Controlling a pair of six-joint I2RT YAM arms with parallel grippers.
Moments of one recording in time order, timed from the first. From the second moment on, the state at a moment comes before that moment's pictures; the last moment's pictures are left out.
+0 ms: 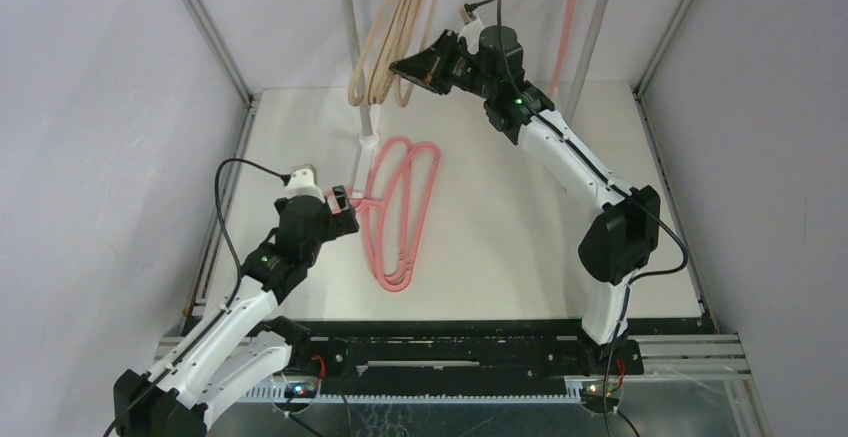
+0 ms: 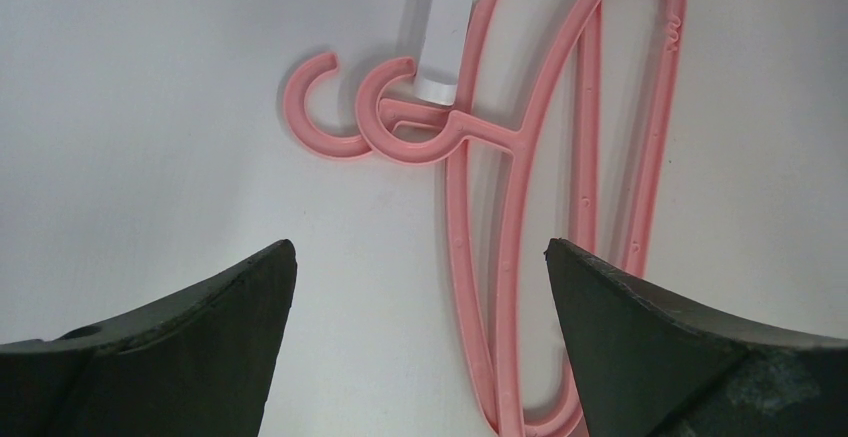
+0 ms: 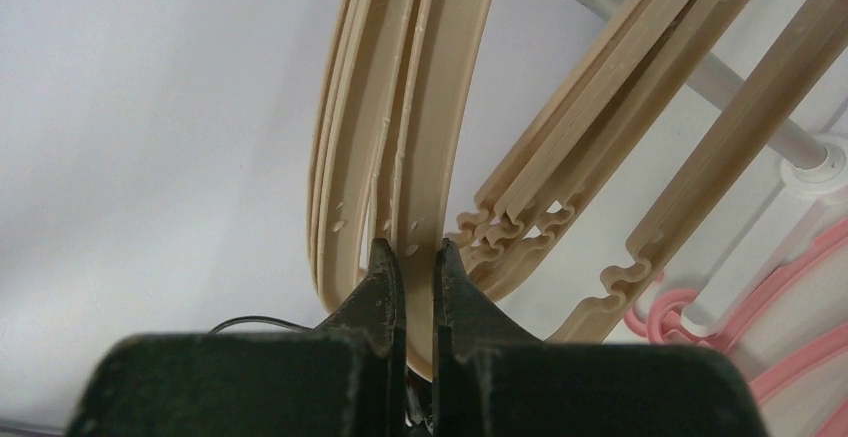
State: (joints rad) left arm -0.46 0.78 0.57 -0.31 -0.40 -0.44; right arm 0.54 1.86 1.87 -0.04 -0.45 1.01
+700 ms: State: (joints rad) left arm -0.46 0.82 0.57 -0.31 -0.42 -0.44; right arm 0.54 1.40 1.38 -0.23 -0.26 0.78
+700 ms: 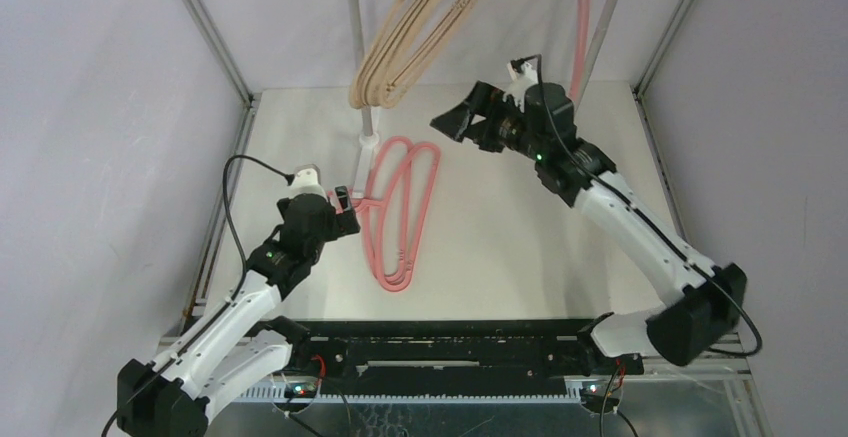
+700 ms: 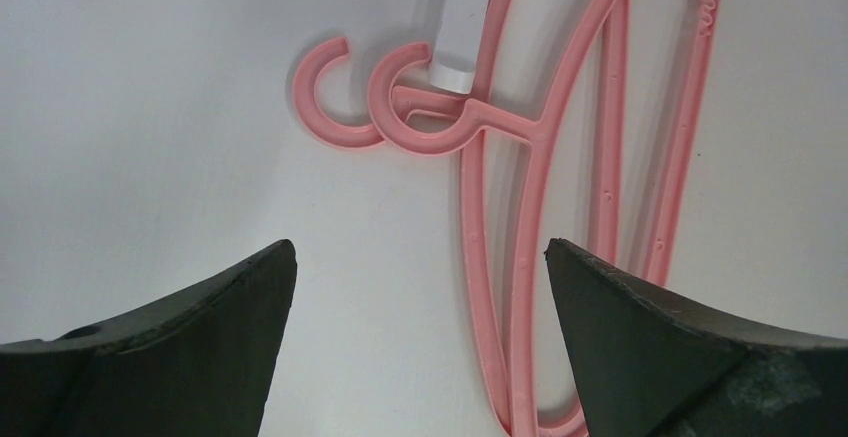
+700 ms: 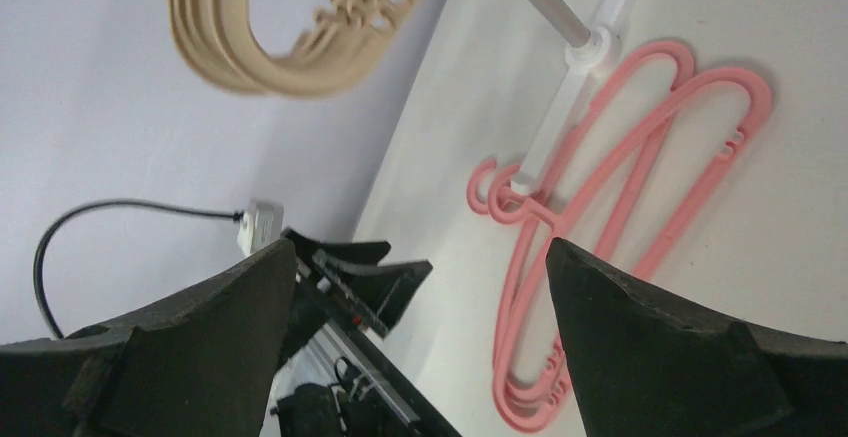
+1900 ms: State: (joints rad) left arm -0.28 0.76 0.47 -0.35 -0.38 -0.55; right arm 1.07 1.92 1.46 -0.39 0.14 0.46
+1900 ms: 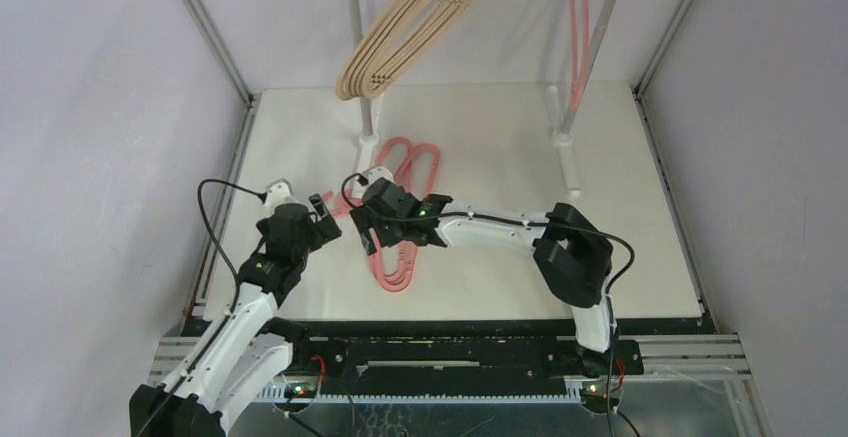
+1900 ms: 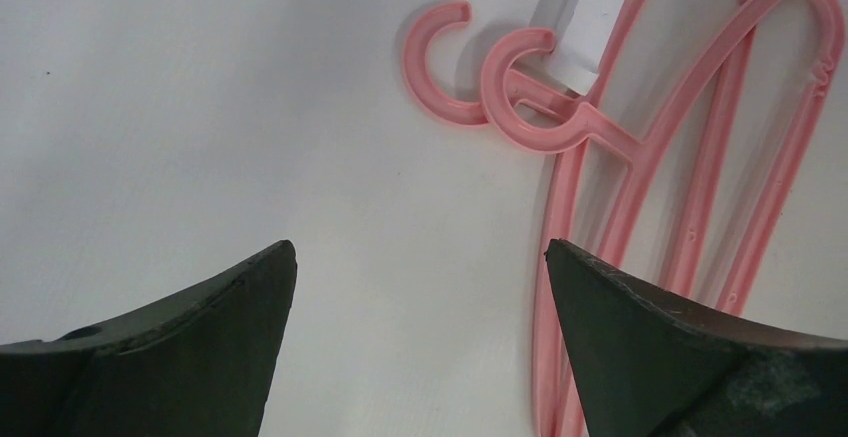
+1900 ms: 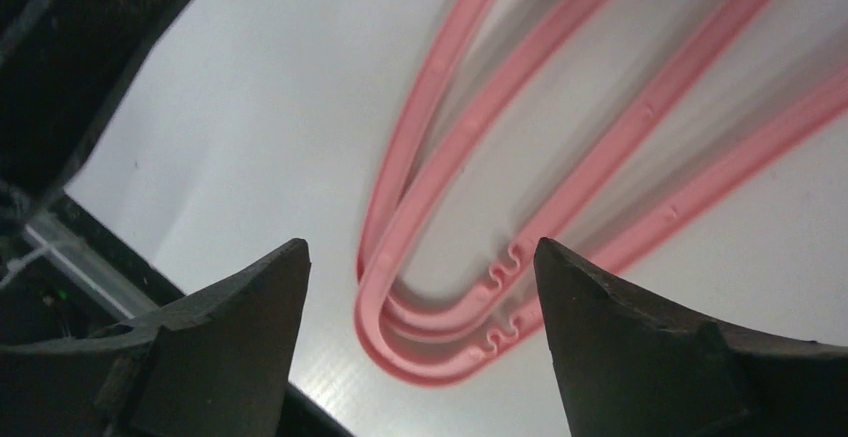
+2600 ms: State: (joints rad) left arm -0.27 0.68 0.41 -0.33 -0.38 -0.55; right arm 1.05 2.17 1.60 -0.43 0.18 0.54
